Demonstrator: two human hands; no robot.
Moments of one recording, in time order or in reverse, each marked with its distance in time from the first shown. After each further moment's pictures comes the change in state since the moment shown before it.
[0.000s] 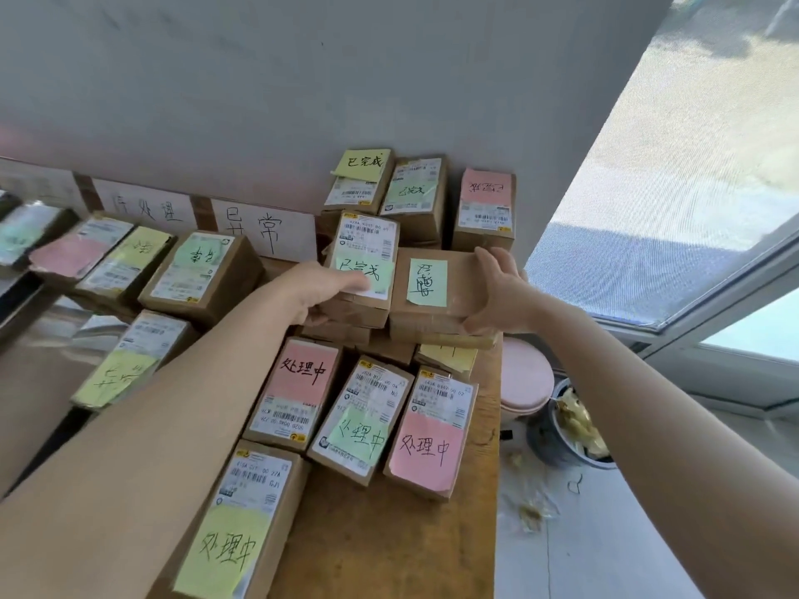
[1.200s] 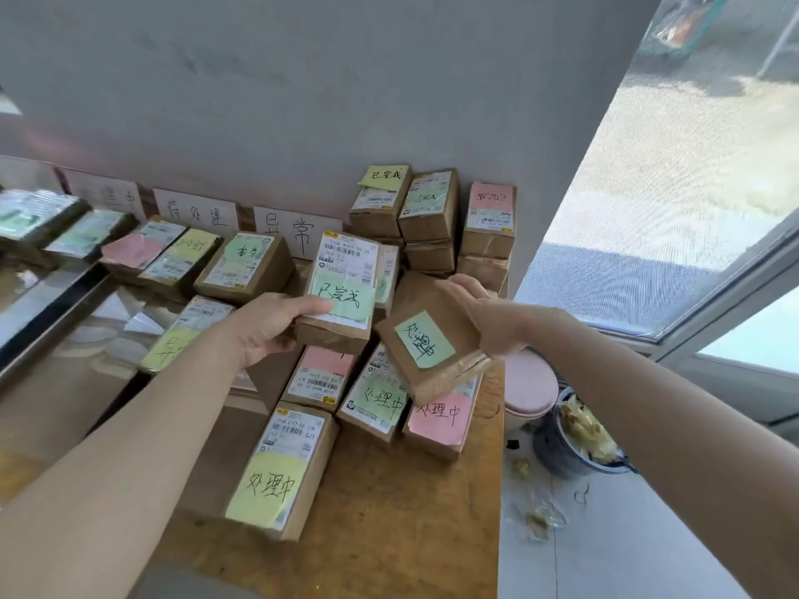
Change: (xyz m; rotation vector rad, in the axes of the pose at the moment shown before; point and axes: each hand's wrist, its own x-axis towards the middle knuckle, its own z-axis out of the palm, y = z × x) left_hand -0.088 -0.076 -0.059 -0.179 -0.093 0.103; right_hand -0.066 -0.035 0.013 -0.266 -0.192 -0.259
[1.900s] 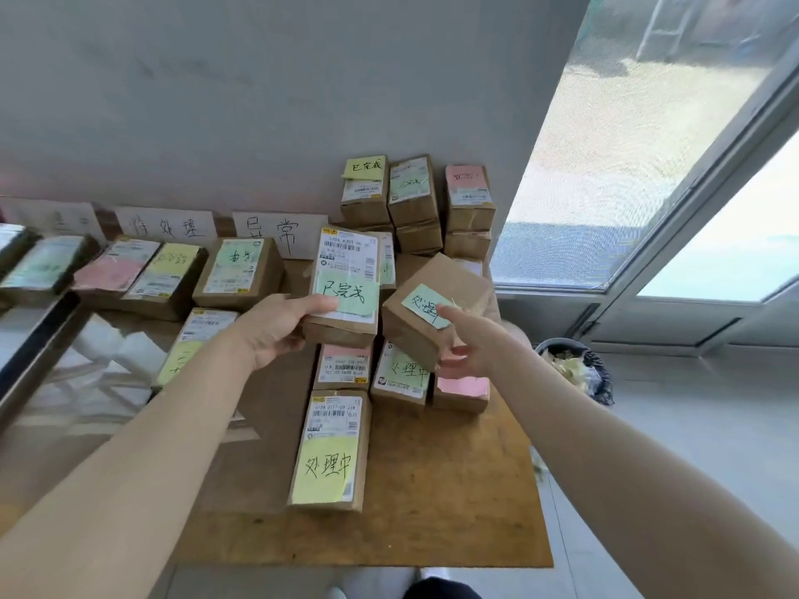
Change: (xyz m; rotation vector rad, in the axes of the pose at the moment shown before) left_hand -0.008 -0.017 -0.045 0.028 -0.164 0.055; right_hand -0.016 -0.113 0.061 1.733 0.299 0.822
